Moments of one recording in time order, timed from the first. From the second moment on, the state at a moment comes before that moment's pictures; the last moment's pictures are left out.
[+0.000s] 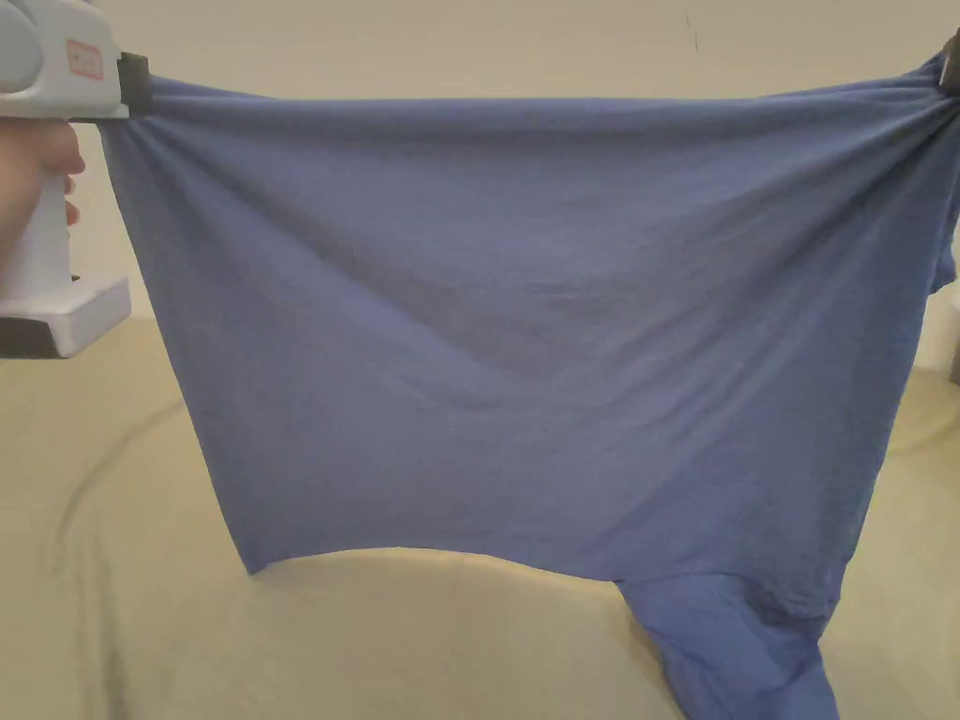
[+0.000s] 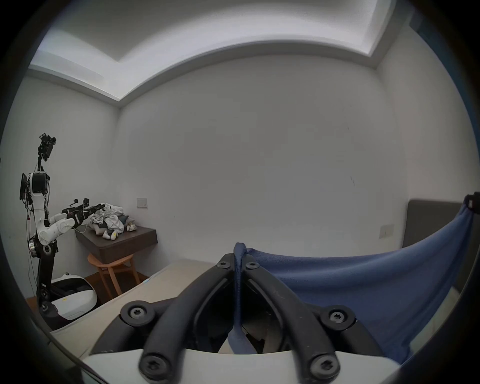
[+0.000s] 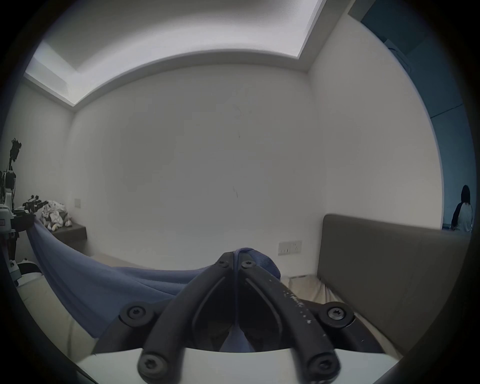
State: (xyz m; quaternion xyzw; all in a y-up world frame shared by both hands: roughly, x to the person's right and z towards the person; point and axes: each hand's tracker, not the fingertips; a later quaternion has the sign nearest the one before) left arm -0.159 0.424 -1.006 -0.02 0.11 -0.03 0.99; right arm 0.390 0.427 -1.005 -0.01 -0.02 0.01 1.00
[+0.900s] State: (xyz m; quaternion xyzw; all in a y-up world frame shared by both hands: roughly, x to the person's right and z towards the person) left arm -0.169 0.149 -0.654 -0.22 0.02 0.04 0.97; right arm 0.424 0.142 -0.640 -0.22 0.03 0.01 0.98
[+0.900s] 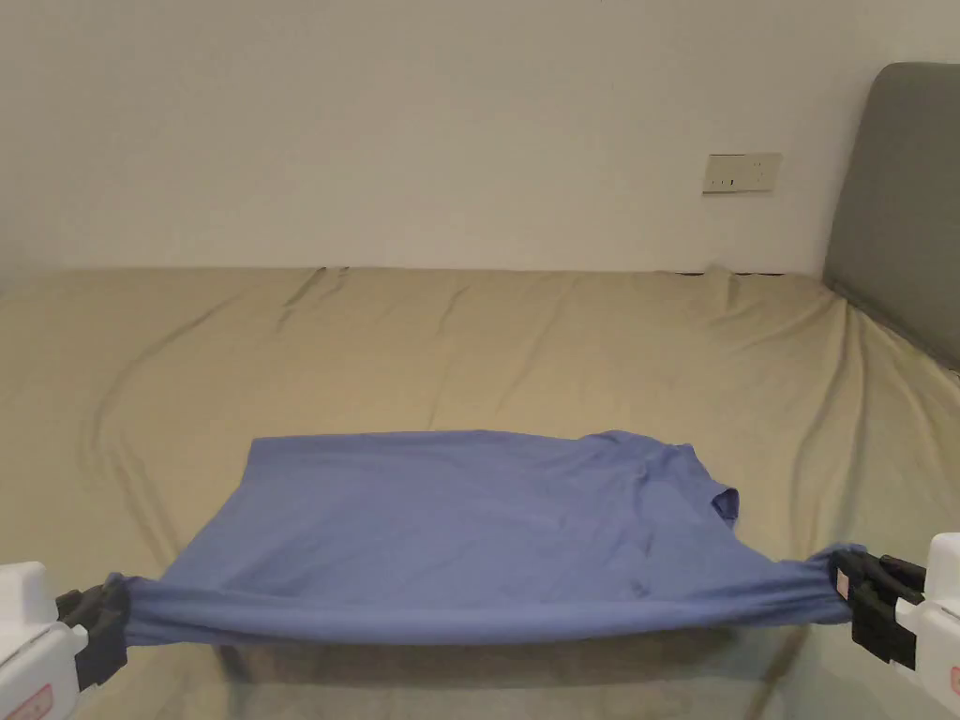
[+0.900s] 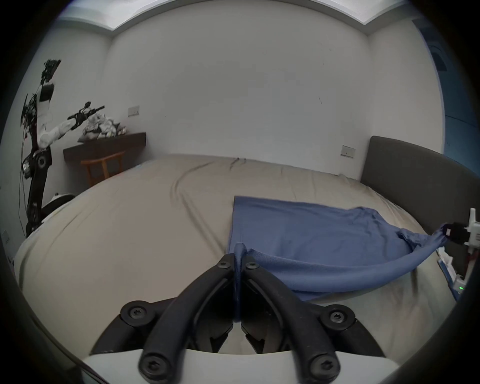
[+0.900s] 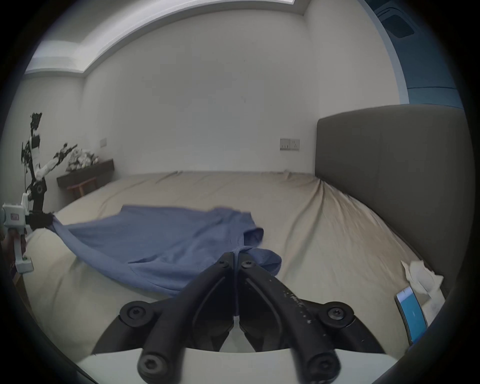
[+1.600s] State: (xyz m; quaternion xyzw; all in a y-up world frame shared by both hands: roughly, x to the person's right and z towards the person) left arm -0.171 0.086 -0.536 -0.48 0.01 -0.01 0.88; right arm 0.420 0.100 -0.507 -0.43 0.07 0.10 0.90
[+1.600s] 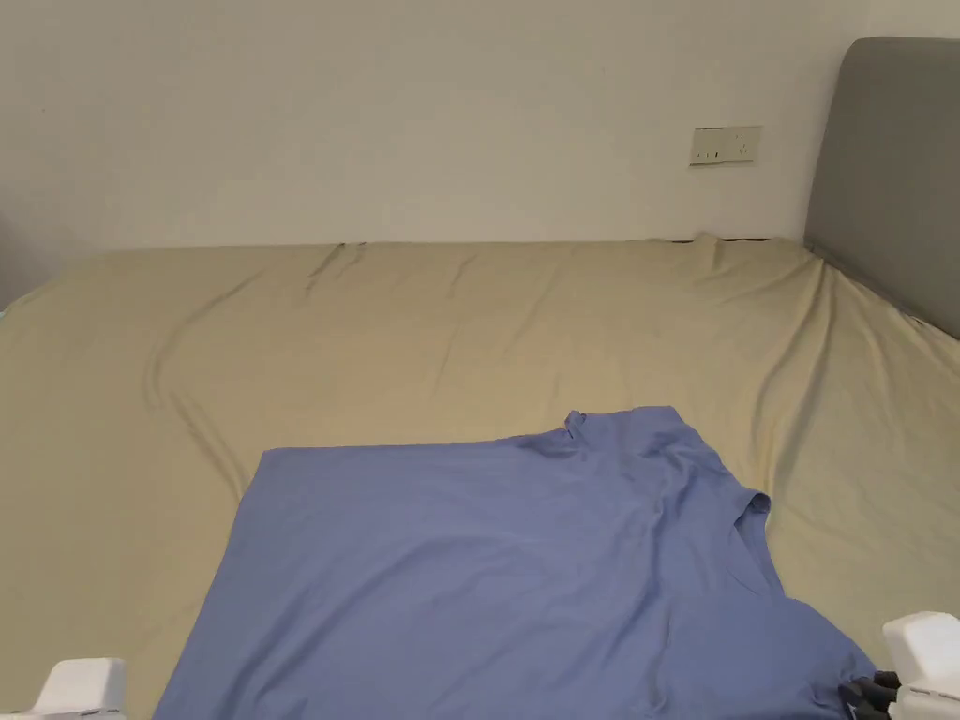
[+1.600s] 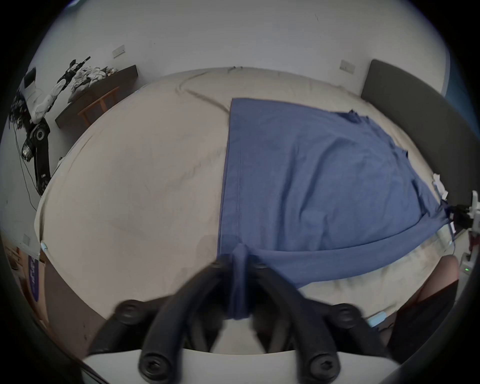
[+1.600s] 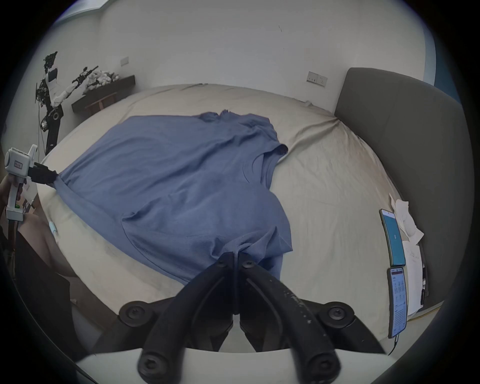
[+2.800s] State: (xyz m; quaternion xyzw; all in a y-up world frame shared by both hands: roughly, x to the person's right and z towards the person) left arm -0.179 0.055 -0.509 -0.40 0.05 0.06 0.91; right arm 0.286 0.111 -0.410 -0.28 0.18 0.00 0.94
